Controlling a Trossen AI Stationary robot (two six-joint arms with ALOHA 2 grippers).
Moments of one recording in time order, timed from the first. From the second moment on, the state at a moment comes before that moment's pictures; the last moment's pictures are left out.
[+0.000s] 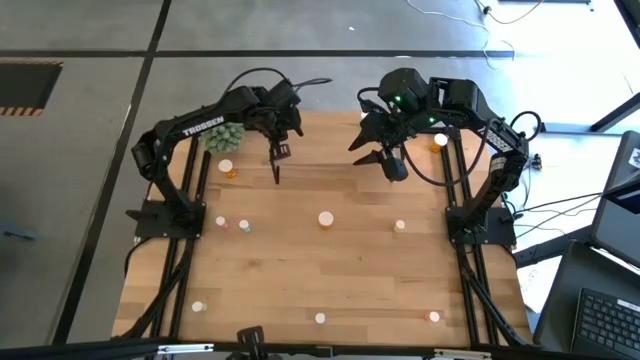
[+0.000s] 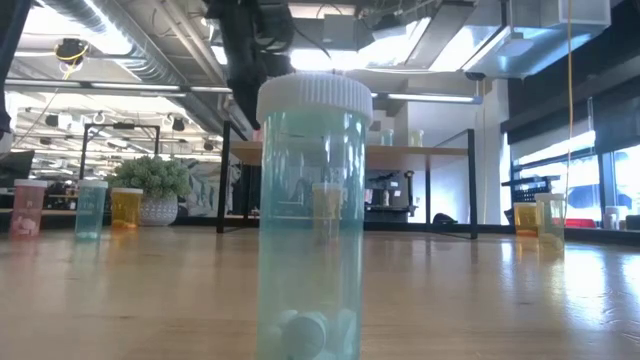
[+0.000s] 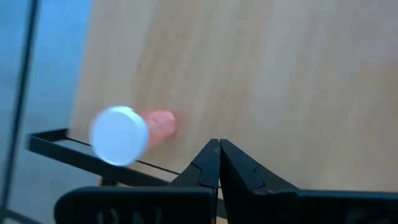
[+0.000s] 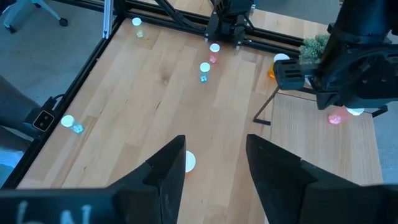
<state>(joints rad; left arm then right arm) 0.58 1.68 1.61 -1.03 -0.13 0.33 -0.24 1.73 2.33 -1.37 -0.36 -0.40</state>
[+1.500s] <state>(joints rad) 0.61 1.68 1.56 -0.92 -0.21 0.42 -0.24 1.73 2.33 -1.36 -0.36 -0.40</state>
